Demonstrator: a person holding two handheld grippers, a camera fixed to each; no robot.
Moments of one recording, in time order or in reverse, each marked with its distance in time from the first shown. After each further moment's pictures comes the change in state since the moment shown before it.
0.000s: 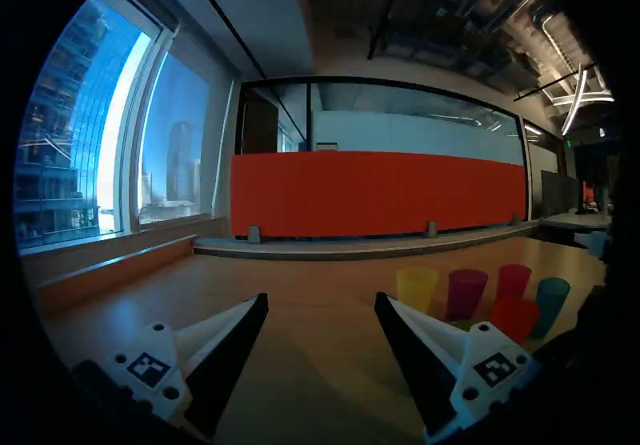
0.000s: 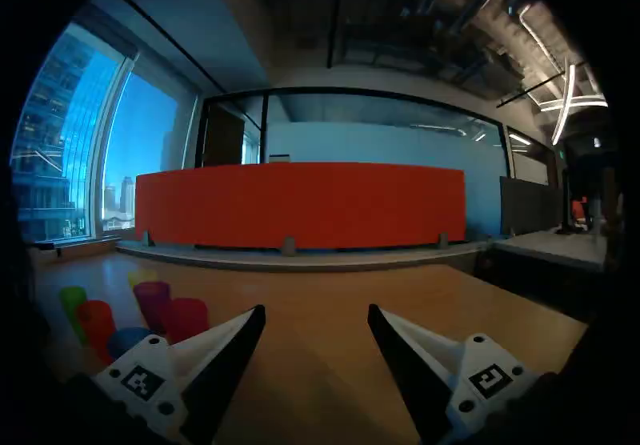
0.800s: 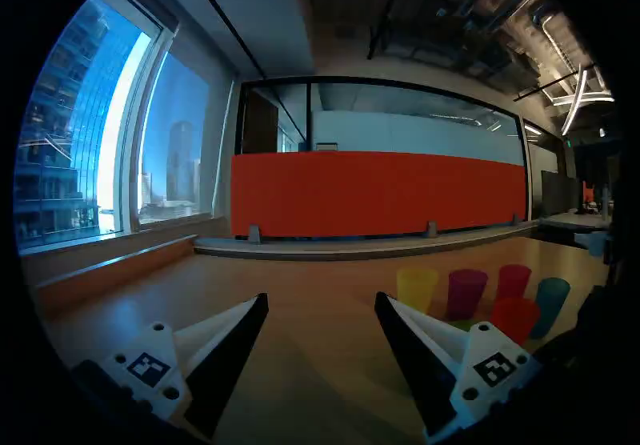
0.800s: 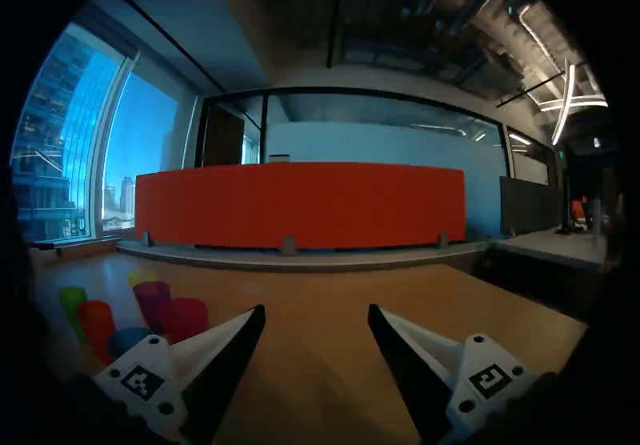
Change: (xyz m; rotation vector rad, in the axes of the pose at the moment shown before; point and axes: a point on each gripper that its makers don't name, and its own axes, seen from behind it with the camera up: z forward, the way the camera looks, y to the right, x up) left arm 0.000 -0.001 0.000 0.000 0.000 0.000; right arm 0.000 0.000 0.001 -0.001 0.000 0.000
